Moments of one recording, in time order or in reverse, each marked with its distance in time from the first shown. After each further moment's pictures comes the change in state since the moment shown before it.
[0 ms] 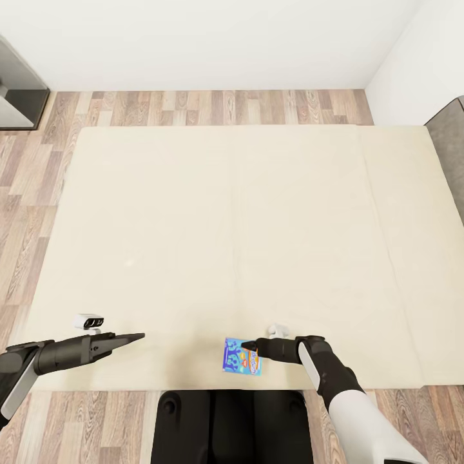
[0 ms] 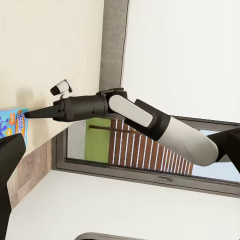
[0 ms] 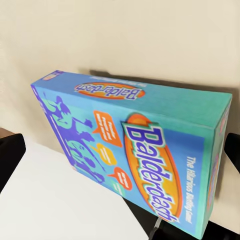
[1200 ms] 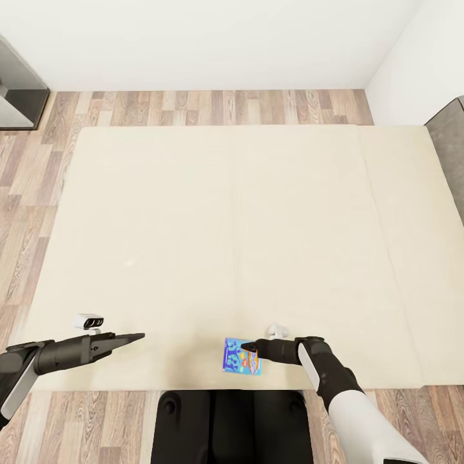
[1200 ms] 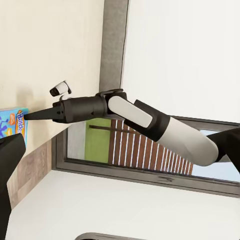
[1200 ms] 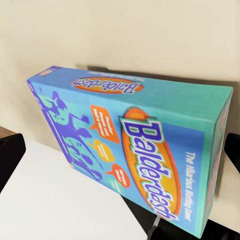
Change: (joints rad) left arm 0.000 0.000 0.000 0.000 0.000 0.000 0.000; right arm 0.000 0.000 0.003 0.012 0.004 -0.009 0.000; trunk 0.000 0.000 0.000
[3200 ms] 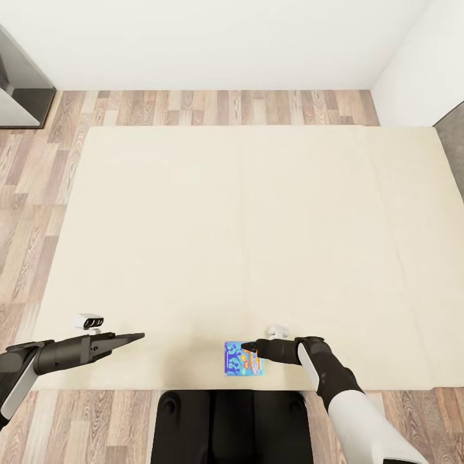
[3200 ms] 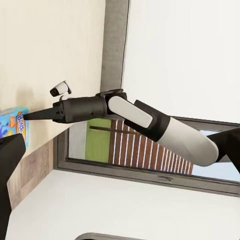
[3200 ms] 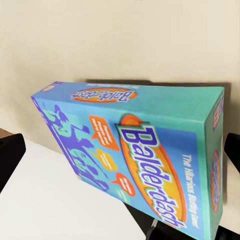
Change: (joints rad) left arm 0.000 0.000 0.001 0.000 0.000 0.000 0.000; right arm 0.000 0.001 0.000 -0.001 -0.003 -0.002 -0.014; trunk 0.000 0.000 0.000
